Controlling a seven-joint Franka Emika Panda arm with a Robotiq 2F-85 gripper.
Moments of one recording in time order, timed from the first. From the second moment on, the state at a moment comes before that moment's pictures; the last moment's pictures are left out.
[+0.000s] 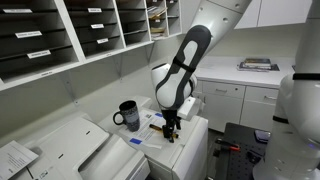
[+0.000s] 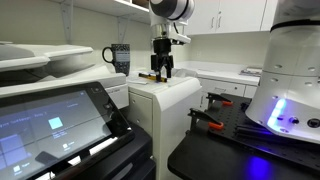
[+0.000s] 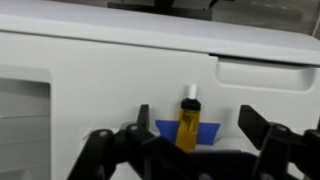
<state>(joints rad) 0.00 0.03 -0.02 -2.64 0.07 2.54 -0.13</state>
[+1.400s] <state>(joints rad) -0.03 -0.09 -0.05 -2.40 0.29 1.94 -0.03</state>
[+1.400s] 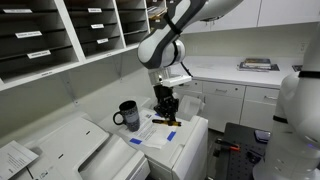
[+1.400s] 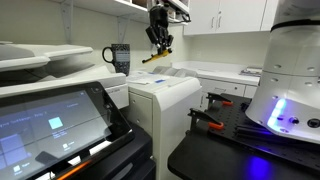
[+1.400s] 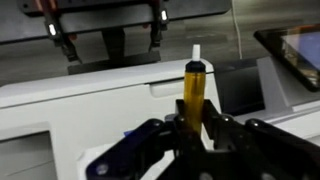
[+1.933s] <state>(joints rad) -0.09 -0.08 -0.13 -2.32 0.61 1.69 -0.03</state>
